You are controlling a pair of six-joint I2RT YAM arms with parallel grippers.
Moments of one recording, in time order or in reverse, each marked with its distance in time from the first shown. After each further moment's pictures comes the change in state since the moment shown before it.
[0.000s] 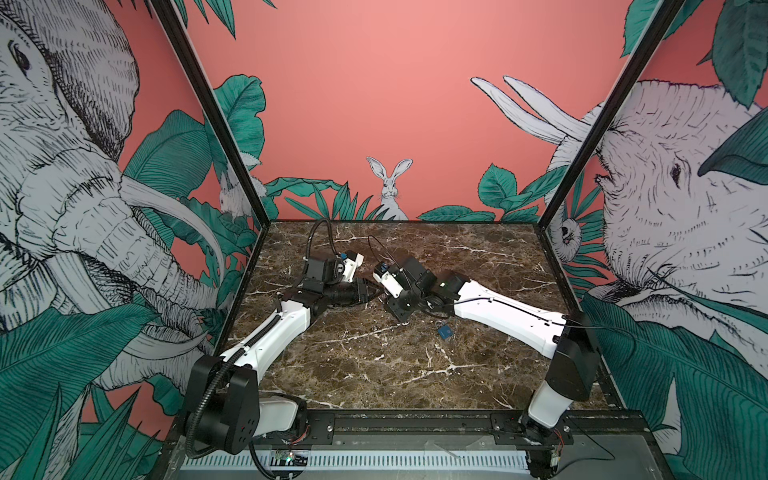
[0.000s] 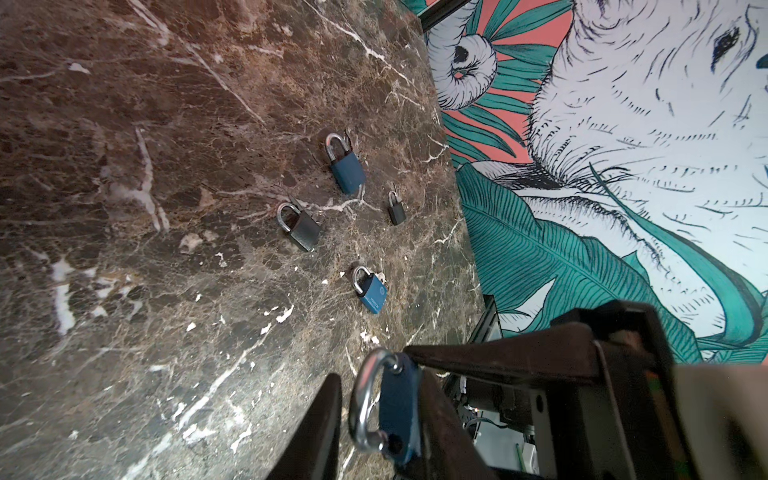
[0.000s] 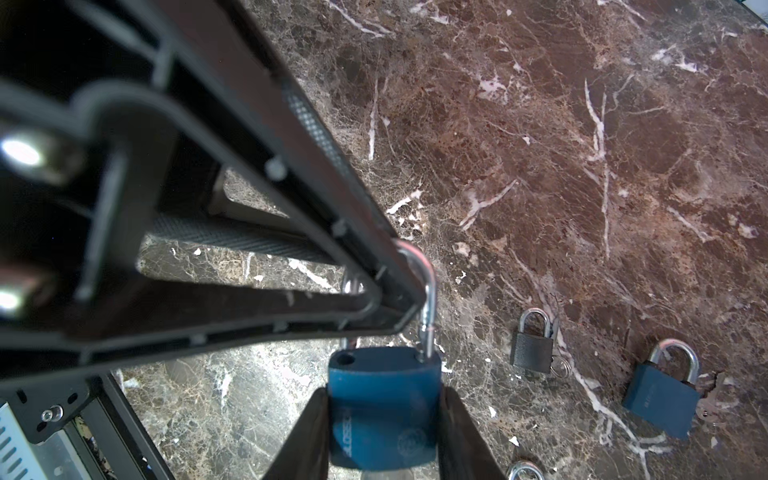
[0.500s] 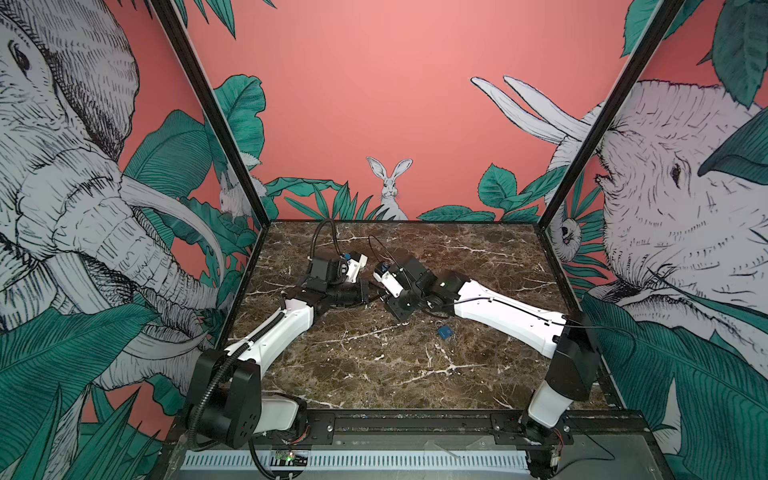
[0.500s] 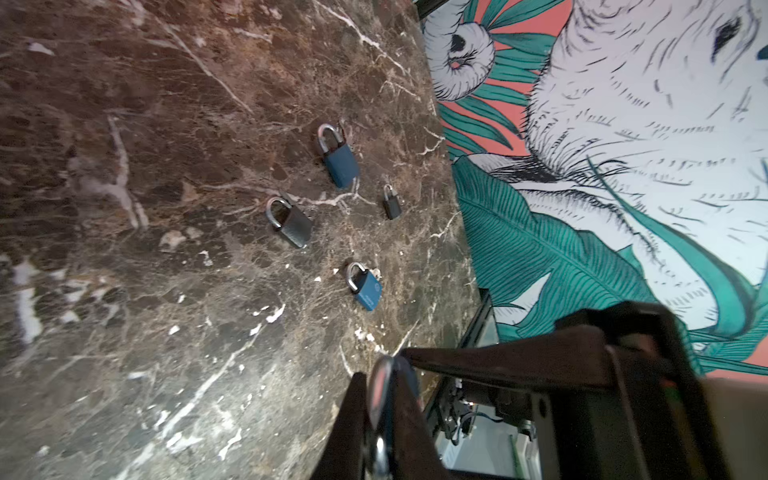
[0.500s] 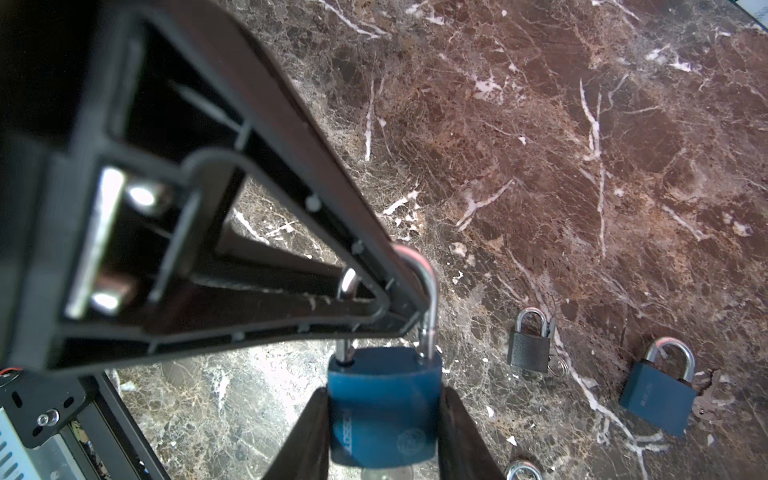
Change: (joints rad) left arm -0.018 0.026 0.004 0.024 0.017 -0.008; right arm -0.003 0.000 -0.002 0.000 -0.003 0.006
